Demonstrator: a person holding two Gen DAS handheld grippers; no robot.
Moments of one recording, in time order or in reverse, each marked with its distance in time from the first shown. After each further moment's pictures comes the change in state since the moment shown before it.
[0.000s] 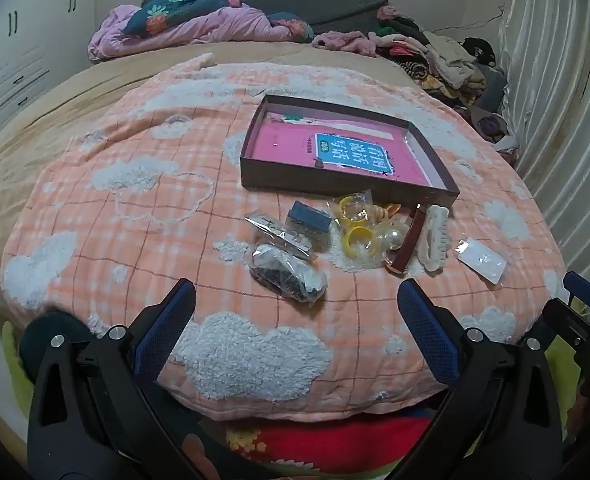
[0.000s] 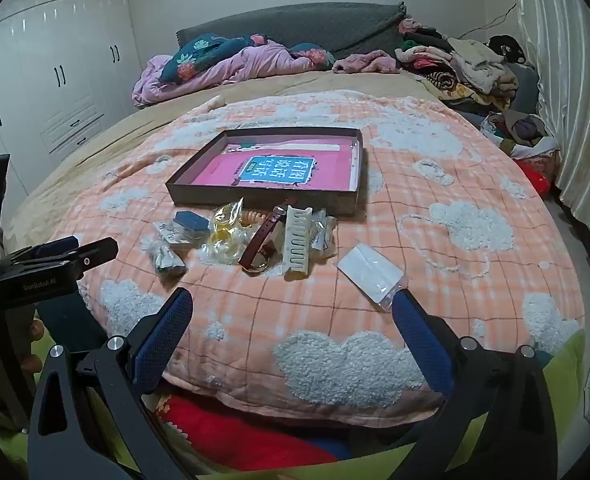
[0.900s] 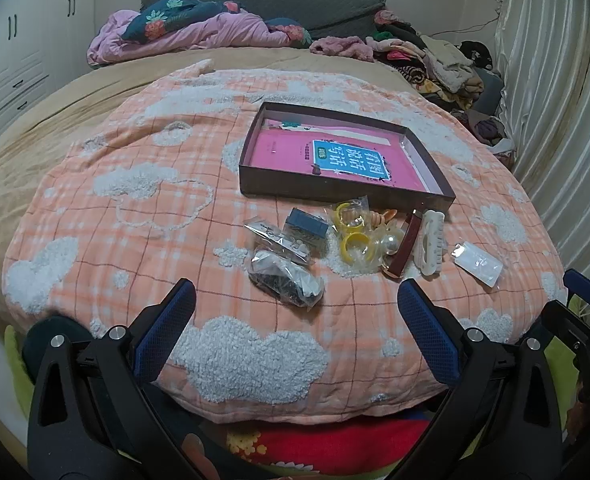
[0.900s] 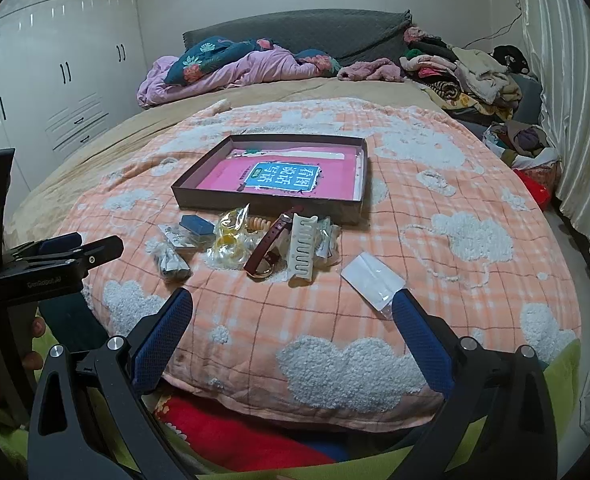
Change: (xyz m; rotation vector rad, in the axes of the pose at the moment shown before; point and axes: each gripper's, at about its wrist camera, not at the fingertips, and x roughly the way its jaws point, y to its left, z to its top) left arm -0.012 -0.005 0.006 0.002 -0.026 -0.008; right arm -0.006 0.006 0.003 -0.029 -0.021 -0.006
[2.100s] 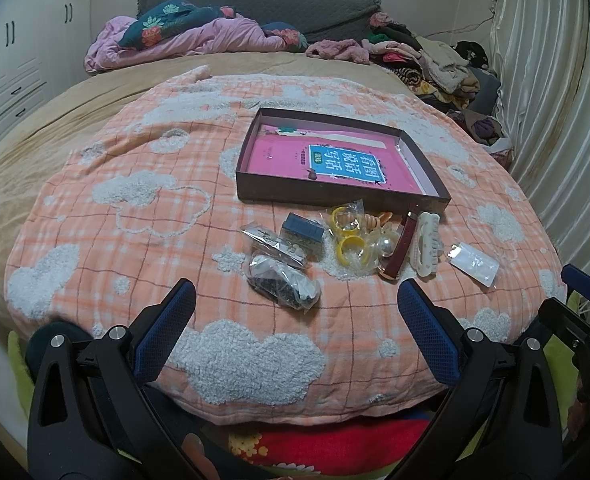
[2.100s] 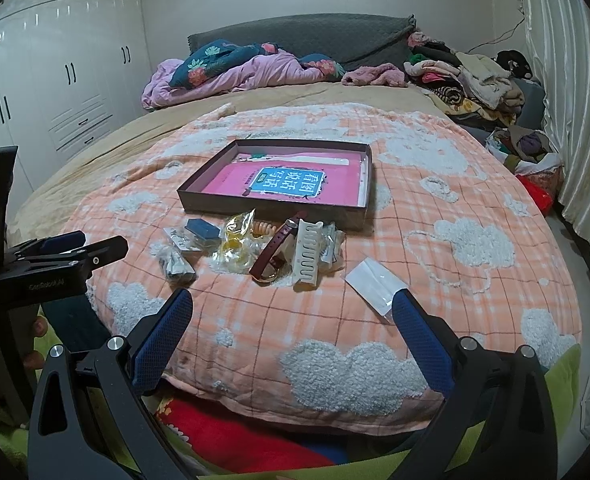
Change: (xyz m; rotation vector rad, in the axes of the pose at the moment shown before) left arm -0.008 -0.003 0.003 0.010 -0.013 0.001; right arm 0.000 0.004 0.003 -0.014 -0.013 0.007
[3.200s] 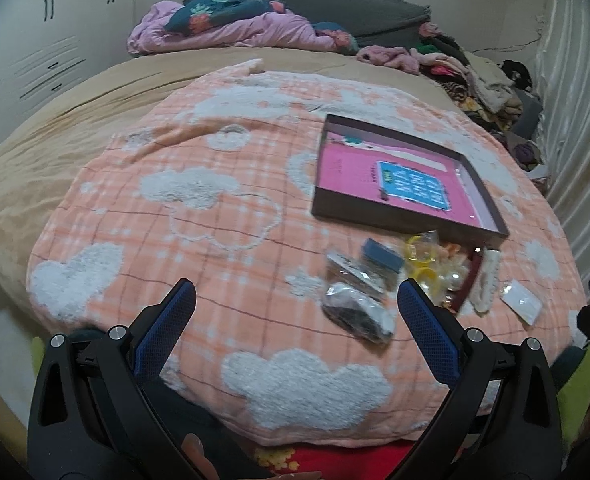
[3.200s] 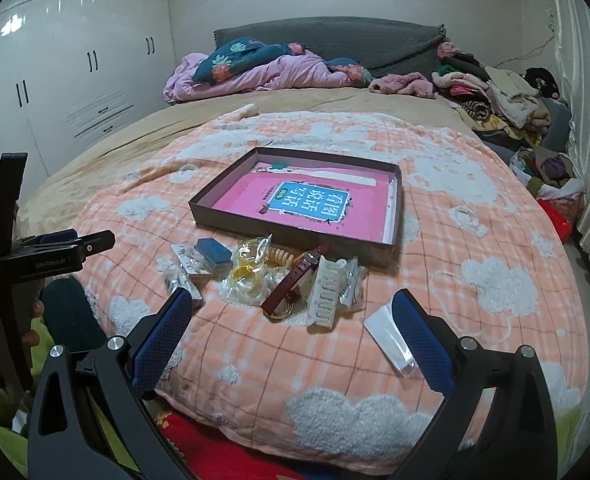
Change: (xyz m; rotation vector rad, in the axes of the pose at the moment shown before) left arm 0.022 0.060 0.019 -0.101 0.001 0.114; right arm 0.033 0.006 0.035 -0.088 -0.005 0.068
